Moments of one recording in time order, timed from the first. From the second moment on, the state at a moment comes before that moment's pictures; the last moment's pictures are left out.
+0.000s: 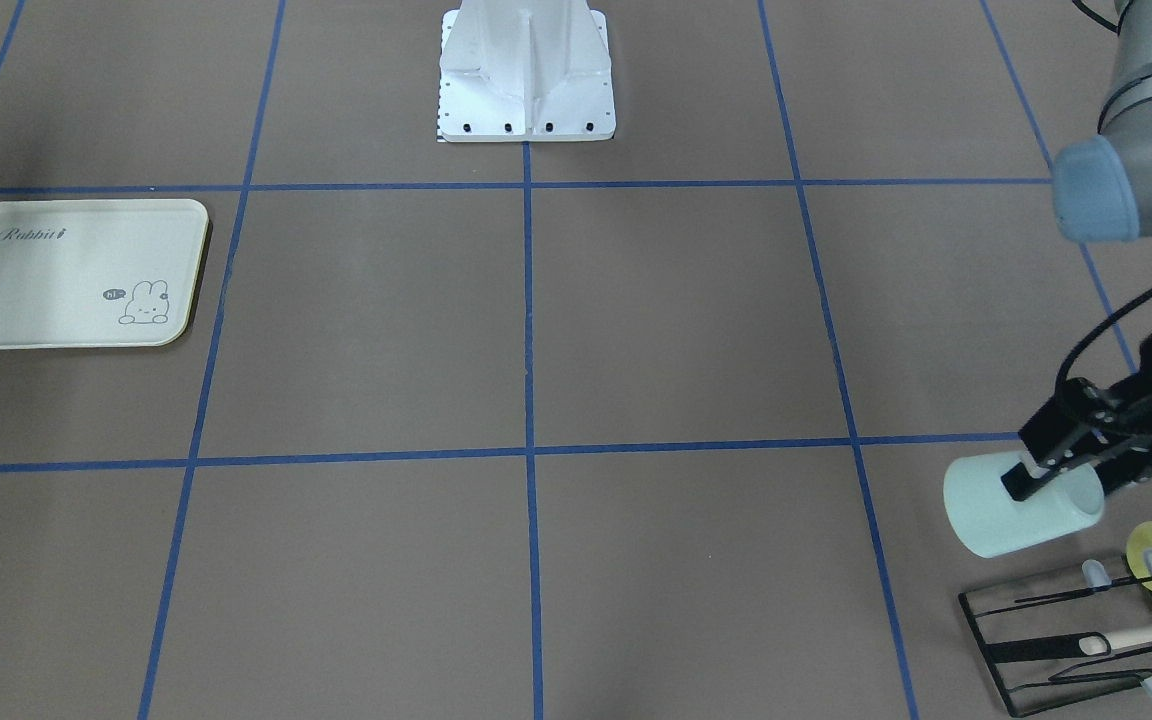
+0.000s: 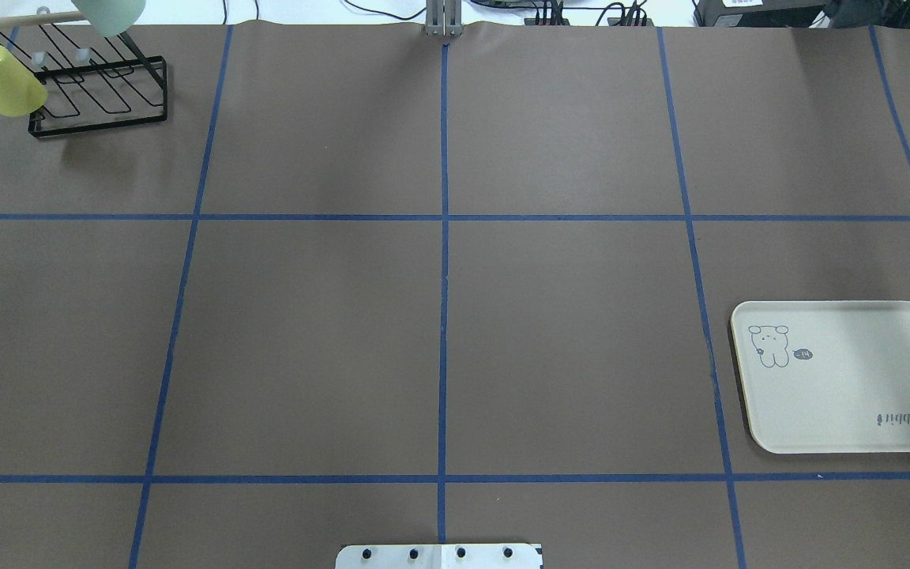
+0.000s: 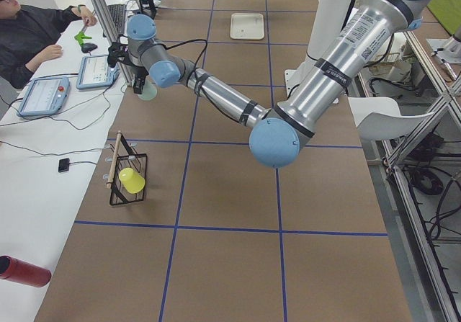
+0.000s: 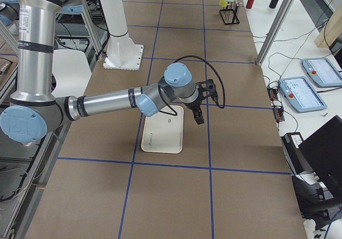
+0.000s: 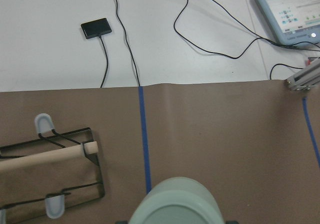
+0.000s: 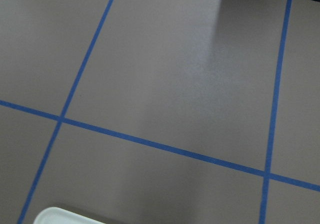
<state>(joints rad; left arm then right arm) -1.25 -2.20 -1.51 -1.98 -2.34 -0.93 1.47 -1.70 1.90 -1.05 2.43 0.43</state>
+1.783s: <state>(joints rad) -0.93 -2.19 -1.91 -2.32 -2.20 -2.02 1.24 -1.56 1.91 -0.08 2.42 1.63</state>
